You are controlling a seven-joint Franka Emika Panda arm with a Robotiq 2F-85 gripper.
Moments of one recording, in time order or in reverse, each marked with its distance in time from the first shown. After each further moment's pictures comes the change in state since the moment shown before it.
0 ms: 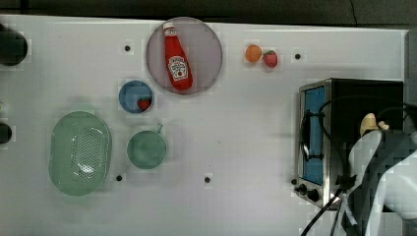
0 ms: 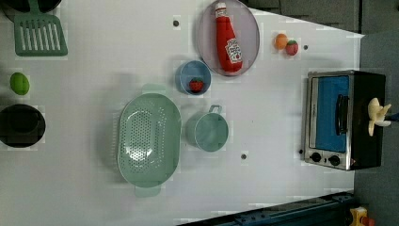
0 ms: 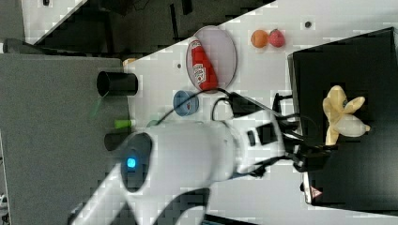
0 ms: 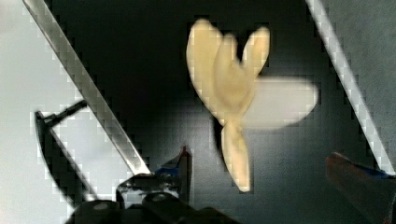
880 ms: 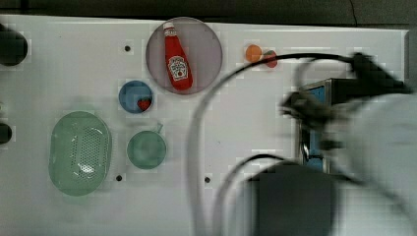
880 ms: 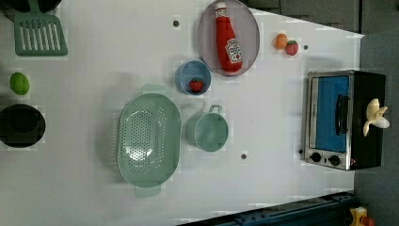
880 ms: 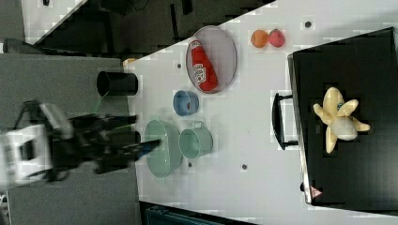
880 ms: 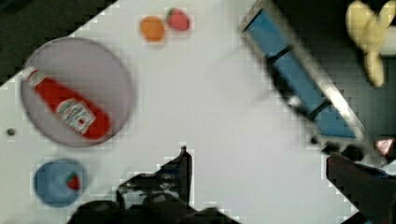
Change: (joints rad) arm 0.071 -0.363 0.428 0.163 -0.044 -0.447 0.588
